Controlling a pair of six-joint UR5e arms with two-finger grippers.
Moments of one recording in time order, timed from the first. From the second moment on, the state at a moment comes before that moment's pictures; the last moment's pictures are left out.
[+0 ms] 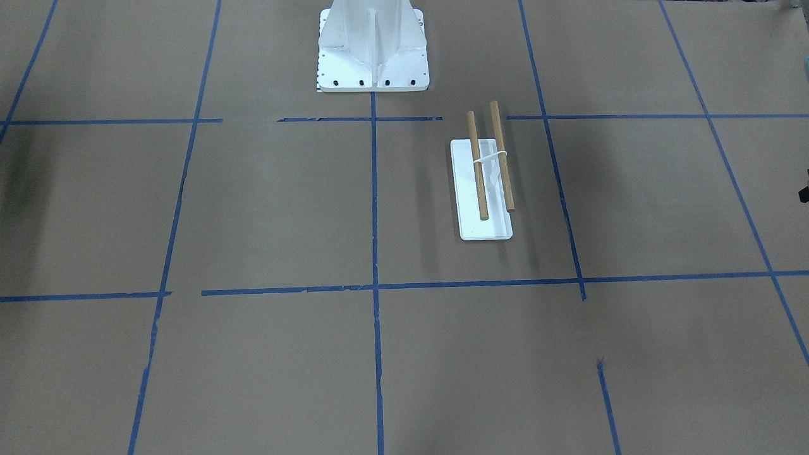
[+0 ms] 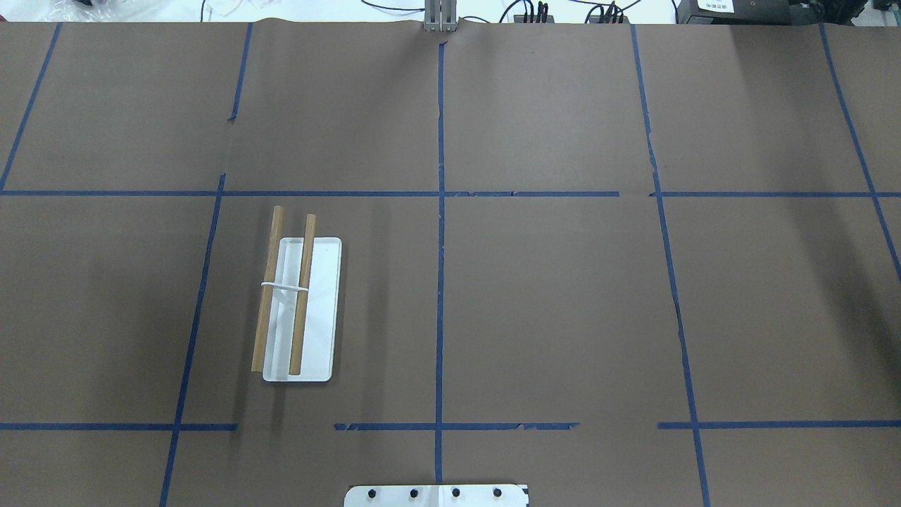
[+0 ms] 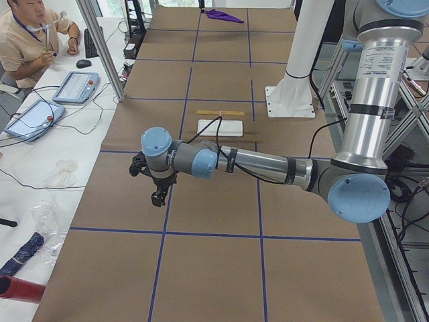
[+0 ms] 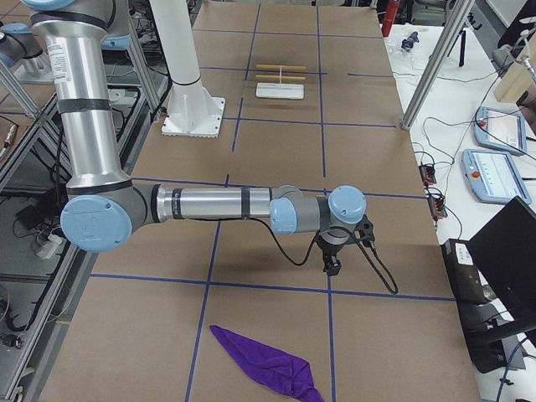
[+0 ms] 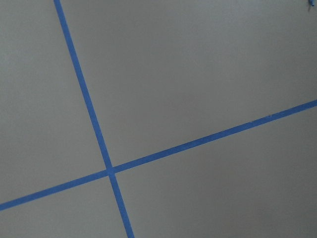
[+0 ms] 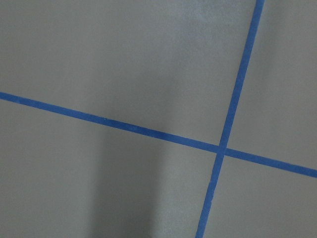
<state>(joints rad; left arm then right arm) -1.46 -1.69 -1.60 -1.64 -2.38 0.06 1.47 -1.46 1.48 -1.52 2.41 -0.10</state>
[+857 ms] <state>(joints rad) -1.48 -1.71 -1.64 -1.56 -2.38 0.05 1.47 -1.48 1.44 -1.40 2.40 -0.10</state>
